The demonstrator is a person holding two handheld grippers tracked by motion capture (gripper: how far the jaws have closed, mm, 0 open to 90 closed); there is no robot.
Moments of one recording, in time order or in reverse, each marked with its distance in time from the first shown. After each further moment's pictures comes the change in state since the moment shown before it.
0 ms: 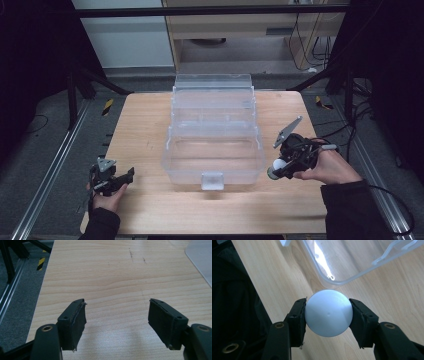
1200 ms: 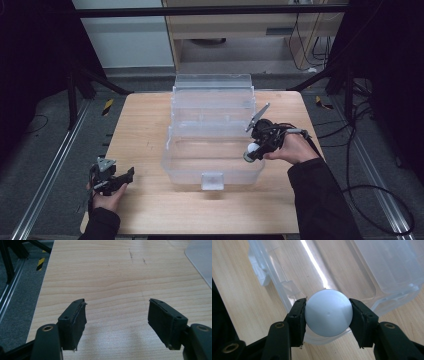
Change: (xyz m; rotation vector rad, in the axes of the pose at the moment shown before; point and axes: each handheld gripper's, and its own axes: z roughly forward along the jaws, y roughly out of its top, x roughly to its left) left arm 0.000 0.001 0.000 -0.006 -0.003 -0.004; right arm -0.028 0.061 0.052 -0.038 -0.015 -0.023
